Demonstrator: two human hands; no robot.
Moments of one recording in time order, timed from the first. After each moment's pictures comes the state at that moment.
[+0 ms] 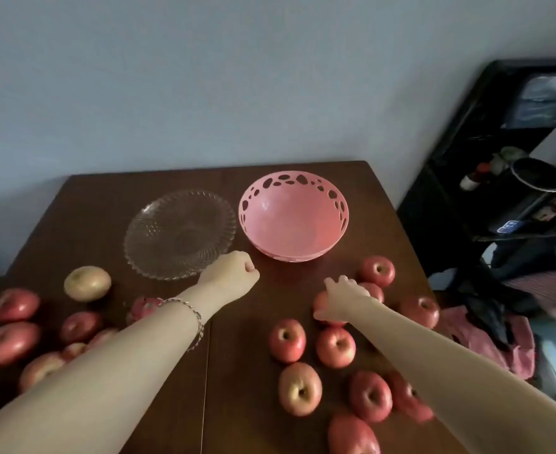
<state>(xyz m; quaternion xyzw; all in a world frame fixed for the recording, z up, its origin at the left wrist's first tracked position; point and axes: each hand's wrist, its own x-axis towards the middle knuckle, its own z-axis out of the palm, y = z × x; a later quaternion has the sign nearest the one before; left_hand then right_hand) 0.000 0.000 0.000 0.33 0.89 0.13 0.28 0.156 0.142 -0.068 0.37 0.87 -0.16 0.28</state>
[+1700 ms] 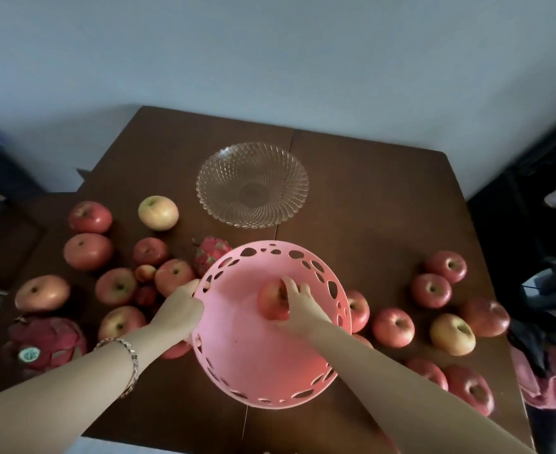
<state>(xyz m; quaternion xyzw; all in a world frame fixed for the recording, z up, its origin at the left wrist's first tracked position) -0.028 -0.205 -0.065 0.04 0.88 0.33 0.35 0.082 -0.031 -0.101 0.29 0.86 -0.35 0.23</state>
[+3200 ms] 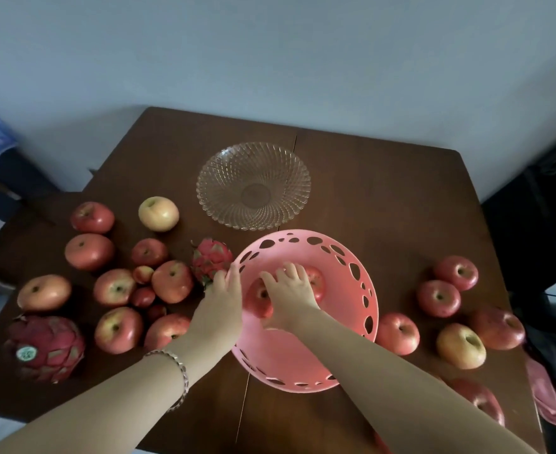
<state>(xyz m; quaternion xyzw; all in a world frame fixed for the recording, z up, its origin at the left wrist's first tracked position) 0.006 -0.155 -0.084 0.30 0.94 0.06 0.16 0.055 -0.022 -0.097 0.09 0.98 -0.08 0.18</state>
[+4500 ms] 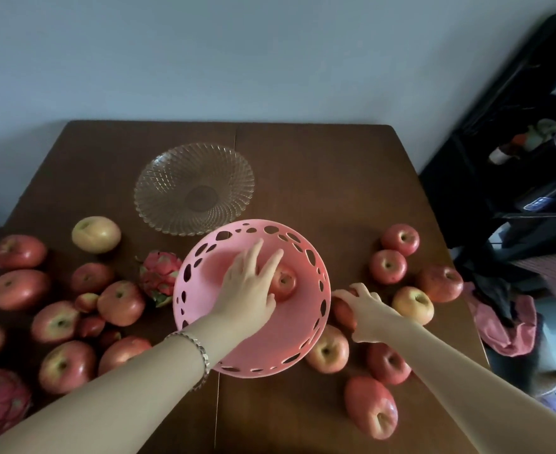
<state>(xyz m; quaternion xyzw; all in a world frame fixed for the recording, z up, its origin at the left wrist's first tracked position) 0.039 -0.069 -0.062 0.49 0.85 0.08 0.18 0.205 0.094 -0.093 0.32 0.87 -0.21 0.33</state>
